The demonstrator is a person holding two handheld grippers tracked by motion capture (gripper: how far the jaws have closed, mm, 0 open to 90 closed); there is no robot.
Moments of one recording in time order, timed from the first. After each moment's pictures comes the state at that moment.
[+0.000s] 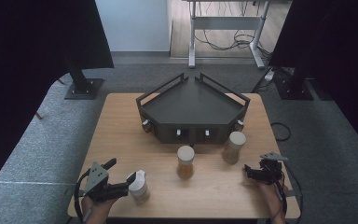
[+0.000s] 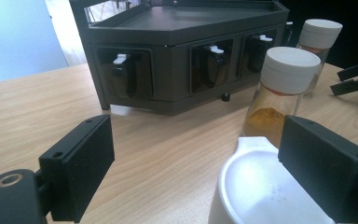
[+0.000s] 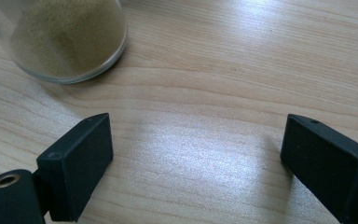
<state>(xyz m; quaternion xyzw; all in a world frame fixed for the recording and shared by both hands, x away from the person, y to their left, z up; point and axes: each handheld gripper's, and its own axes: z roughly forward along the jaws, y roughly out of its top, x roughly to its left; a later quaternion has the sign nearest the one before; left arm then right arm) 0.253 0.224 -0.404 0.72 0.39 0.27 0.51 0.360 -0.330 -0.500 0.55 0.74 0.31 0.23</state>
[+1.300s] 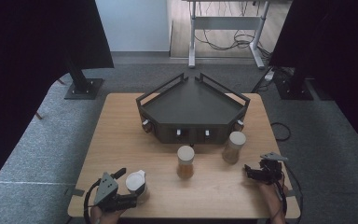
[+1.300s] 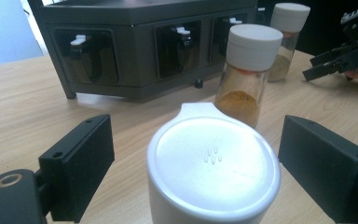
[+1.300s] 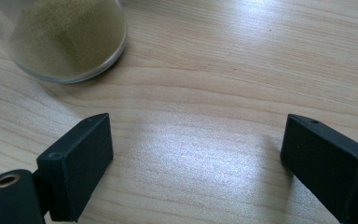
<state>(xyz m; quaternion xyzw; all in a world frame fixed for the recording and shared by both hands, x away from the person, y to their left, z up) 0.237 0.201 -0.429 0.73 0.38 0.25 0.51 0.359 -0.330 -0.500 0.55 0.74 0.31 0.23</state>
